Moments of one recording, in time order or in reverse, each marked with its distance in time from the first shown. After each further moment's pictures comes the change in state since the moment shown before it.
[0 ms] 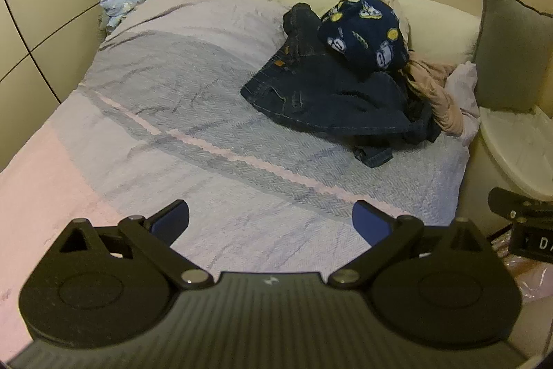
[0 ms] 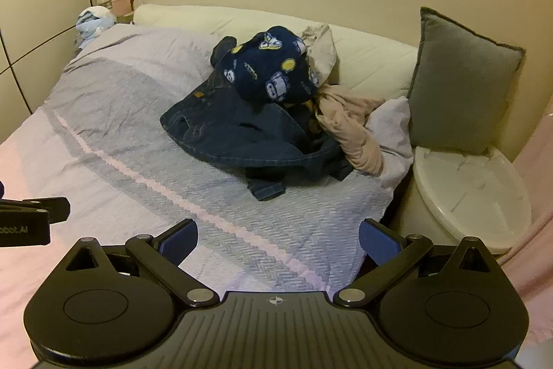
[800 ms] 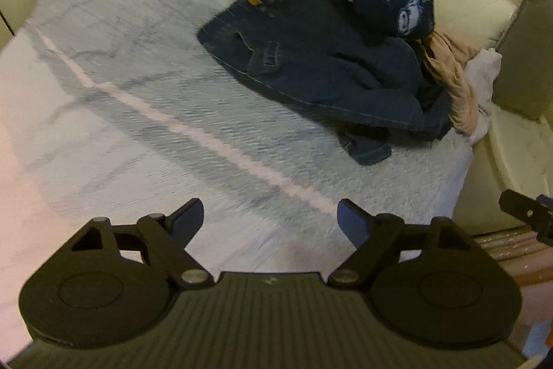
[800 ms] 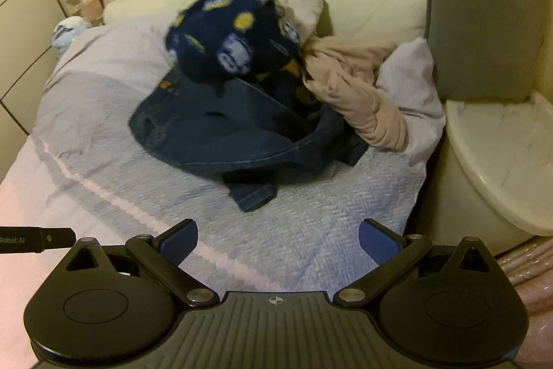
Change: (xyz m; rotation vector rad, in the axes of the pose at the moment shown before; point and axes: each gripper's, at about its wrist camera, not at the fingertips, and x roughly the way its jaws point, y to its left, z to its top) left arm 0.199 -0.019 0.065 -0.114 0.243 -0.136; right arm 0.166 -0.101 0.039 0.188 0.132 0.110
